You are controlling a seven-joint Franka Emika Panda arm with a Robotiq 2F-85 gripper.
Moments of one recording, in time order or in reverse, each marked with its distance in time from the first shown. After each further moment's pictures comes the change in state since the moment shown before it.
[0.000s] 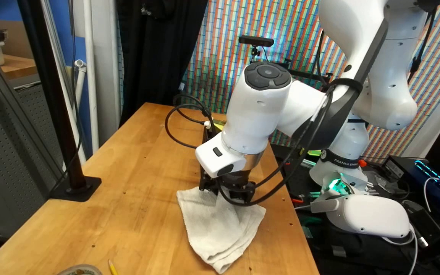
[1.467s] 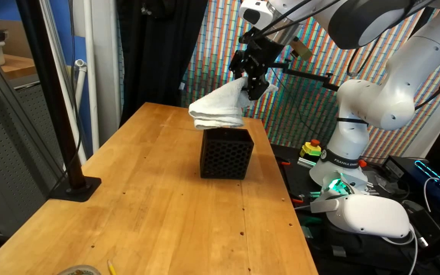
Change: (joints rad) arm -0.144 -0.704 -0.107 -0.220 0.013 -0.229 0.409
